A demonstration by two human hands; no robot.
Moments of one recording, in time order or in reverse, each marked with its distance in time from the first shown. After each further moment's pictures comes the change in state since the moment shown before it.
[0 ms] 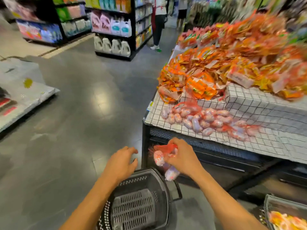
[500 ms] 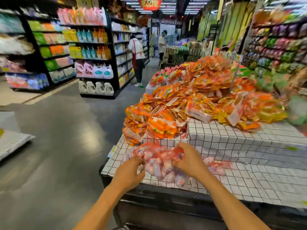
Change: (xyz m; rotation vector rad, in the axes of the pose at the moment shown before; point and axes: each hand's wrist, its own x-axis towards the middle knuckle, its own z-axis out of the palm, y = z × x) left_hand 0.188 0.219 0.019 -0.023 0.074 0.202; right_hand 0.107 0.147 -0.219 -0.035 0.235 -0.033
